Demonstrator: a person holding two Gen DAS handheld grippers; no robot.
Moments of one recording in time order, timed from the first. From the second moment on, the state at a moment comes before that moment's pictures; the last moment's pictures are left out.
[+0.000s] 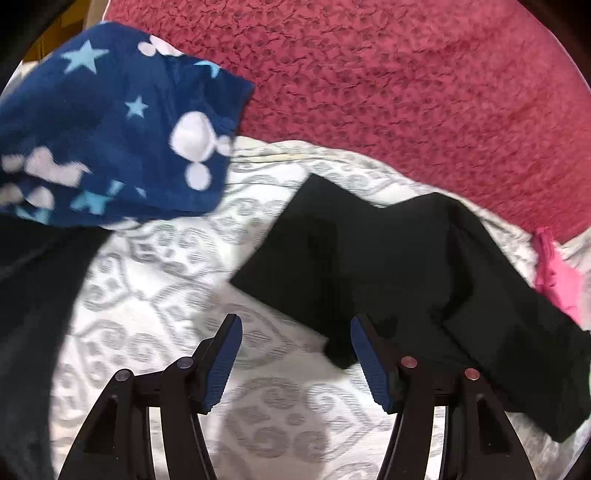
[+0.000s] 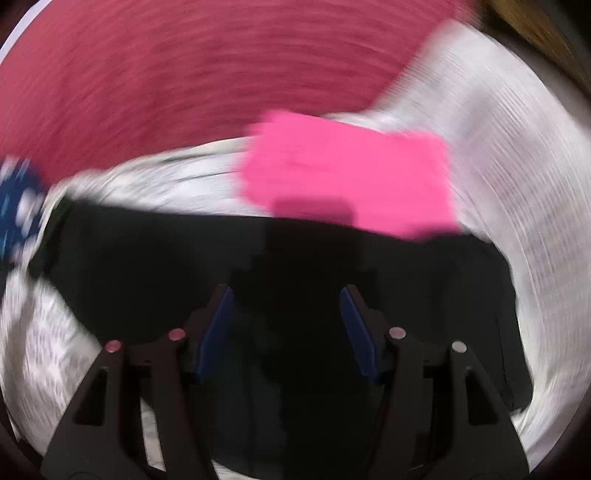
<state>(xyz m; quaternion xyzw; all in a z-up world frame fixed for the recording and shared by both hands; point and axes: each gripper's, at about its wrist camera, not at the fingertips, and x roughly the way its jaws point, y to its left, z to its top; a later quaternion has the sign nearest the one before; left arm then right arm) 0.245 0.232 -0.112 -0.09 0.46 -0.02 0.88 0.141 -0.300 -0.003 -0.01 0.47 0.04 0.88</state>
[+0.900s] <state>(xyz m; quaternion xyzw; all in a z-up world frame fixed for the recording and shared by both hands) 0.260 0.257 -0.140 -0.17 0.40 -0.21 0.87 0.271 0.141 -0.086 -0.48 0.44 0.42 0.63</state>
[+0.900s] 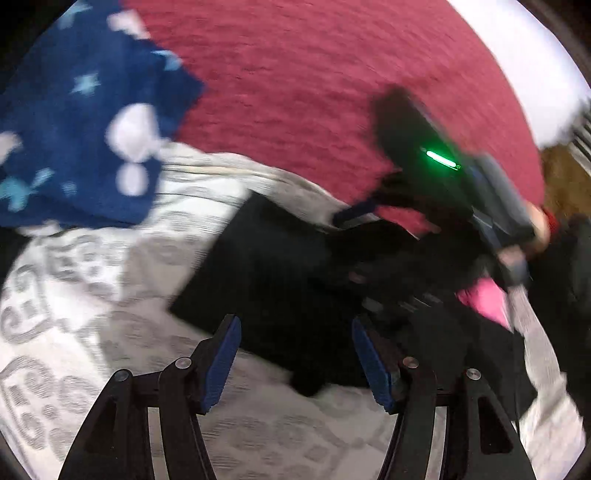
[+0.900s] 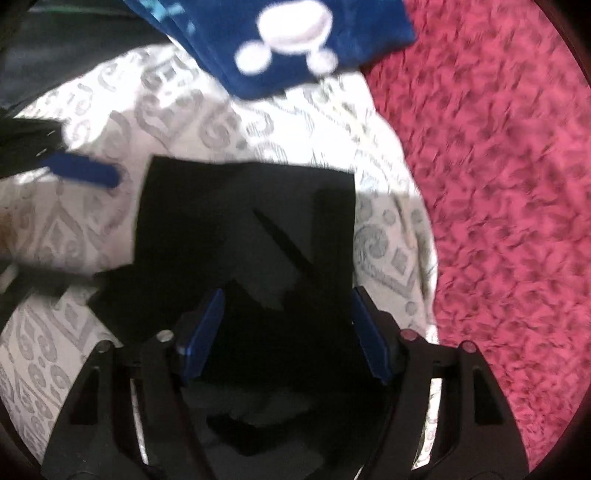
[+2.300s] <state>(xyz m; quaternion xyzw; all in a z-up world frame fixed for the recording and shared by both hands) 0.289 0.285 -0.166 -0.25 0.38 -0.11 0.88 0.353 0.106 -0.023 -0.17 0.44 0.37 0.80</state>
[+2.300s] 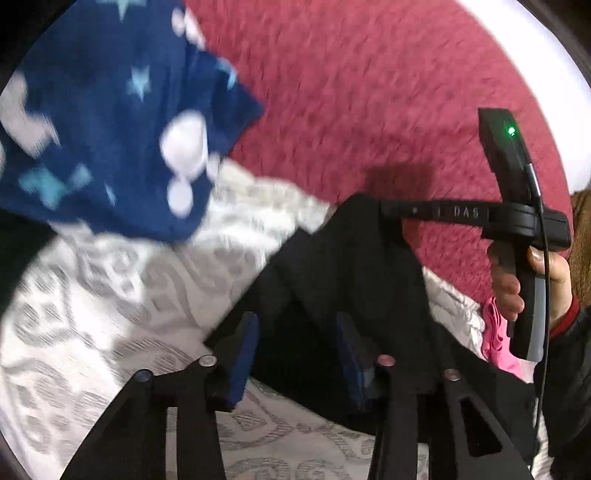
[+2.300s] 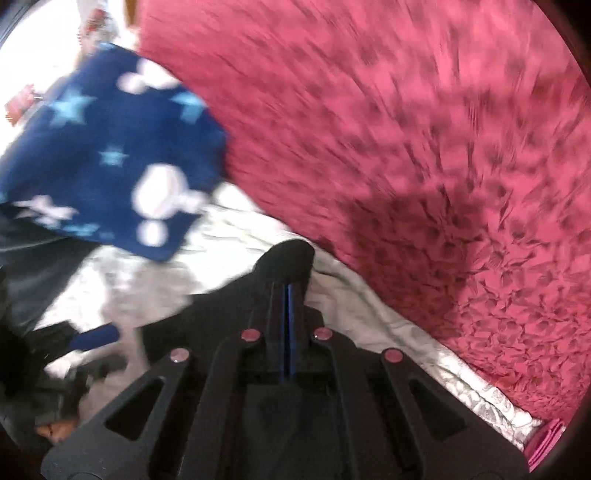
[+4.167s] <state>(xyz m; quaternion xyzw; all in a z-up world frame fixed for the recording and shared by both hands) 0.283 0.257 -0.124 -0.12 0.35 -0.01 0.93 0.240 -0.126 -0.019 -0.12 0.47 0.24 0.84</state>
